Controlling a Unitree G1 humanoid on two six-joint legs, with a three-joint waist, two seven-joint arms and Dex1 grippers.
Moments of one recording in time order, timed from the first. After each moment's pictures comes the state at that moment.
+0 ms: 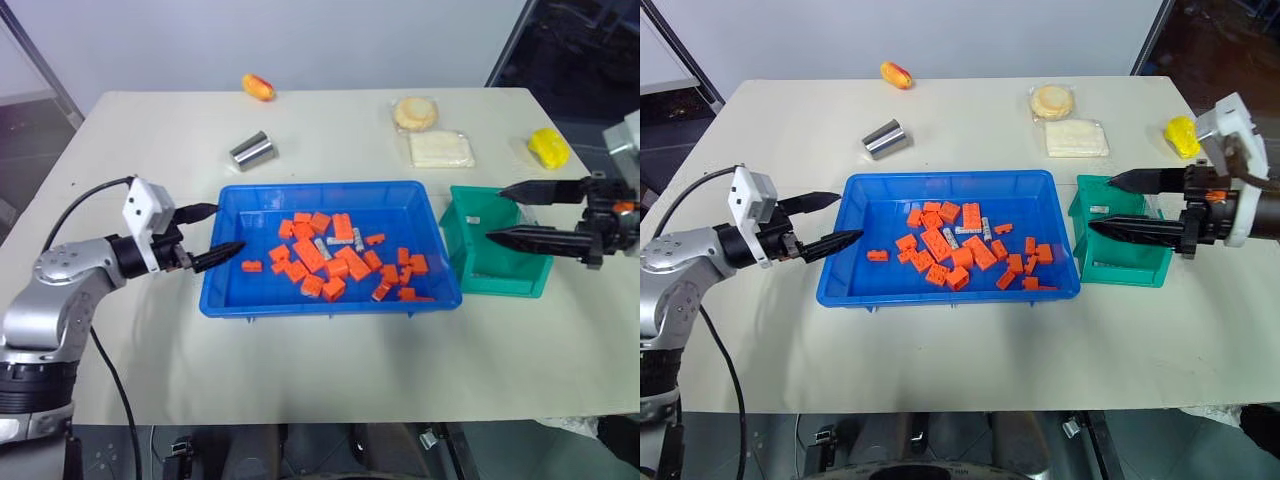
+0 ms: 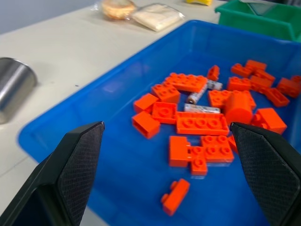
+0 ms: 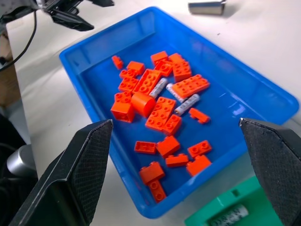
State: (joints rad) left arm -0.30 0.77 0.18 -0.16 -0.56 0.46 -0.97; right arm -0.41 -1.22 -0.37 -0.24 0.85 0.98 1.16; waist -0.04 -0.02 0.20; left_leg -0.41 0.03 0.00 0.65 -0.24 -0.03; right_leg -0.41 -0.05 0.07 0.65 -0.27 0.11
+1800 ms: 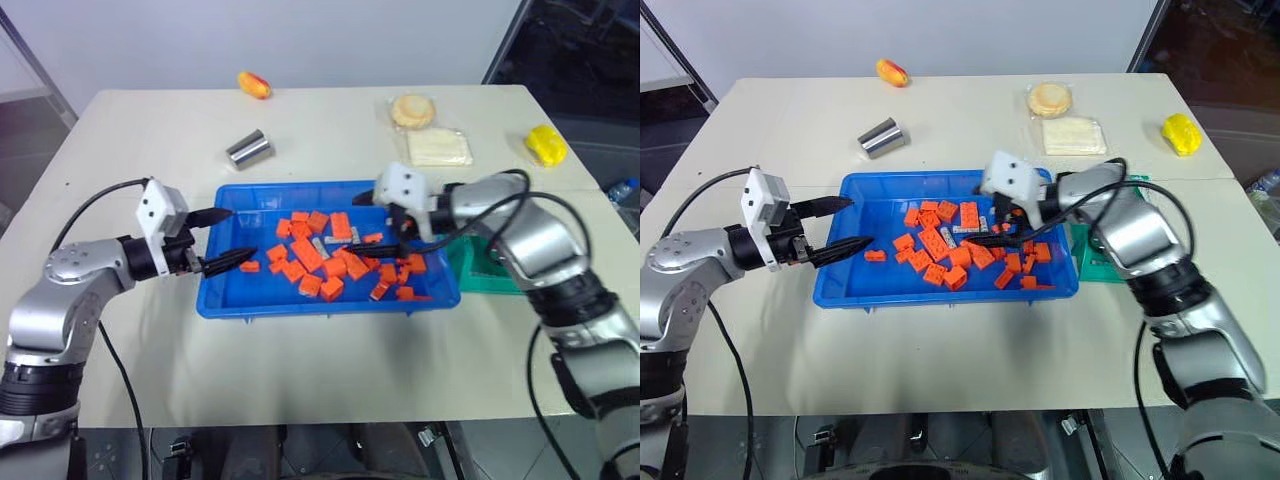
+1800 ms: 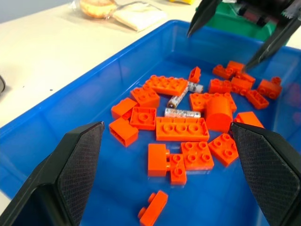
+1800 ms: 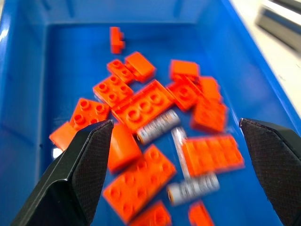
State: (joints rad) left arm -0.28 0.75 0.17 -0.25 -0.57 0.53 -0.94; right arm -0.86 -0.66 0.41 0.02 0.22 0.46 1.07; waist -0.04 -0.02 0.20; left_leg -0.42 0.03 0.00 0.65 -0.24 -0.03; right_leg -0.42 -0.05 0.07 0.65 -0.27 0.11
